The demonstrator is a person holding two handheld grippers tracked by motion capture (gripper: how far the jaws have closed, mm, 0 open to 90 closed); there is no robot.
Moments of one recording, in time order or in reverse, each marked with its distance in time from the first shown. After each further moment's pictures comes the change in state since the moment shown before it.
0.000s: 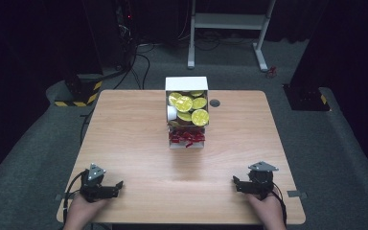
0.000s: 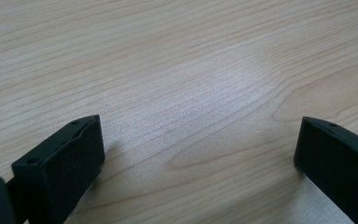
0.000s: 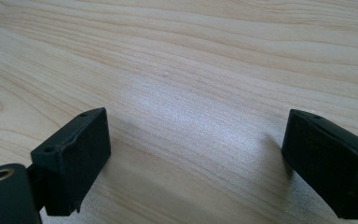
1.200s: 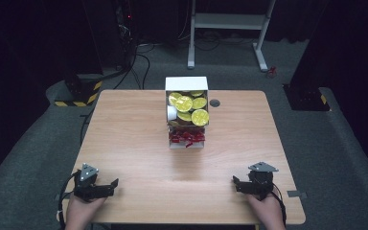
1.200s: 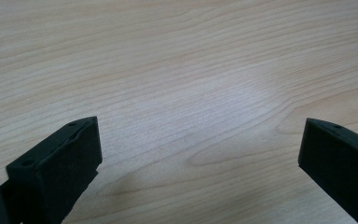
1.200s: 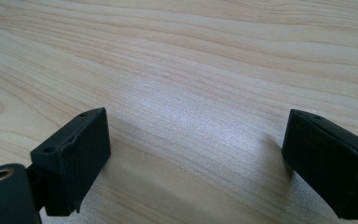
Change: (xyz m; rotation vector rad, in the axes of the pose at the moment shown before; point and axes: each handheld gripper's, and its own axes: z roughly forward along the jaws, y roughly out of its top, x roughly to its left) left arm 0.004 0.002 -0.019 -0.061 0.031 -0.066; right arm 0.001 -0.001 0.000 -0.011 -0.004 0.007
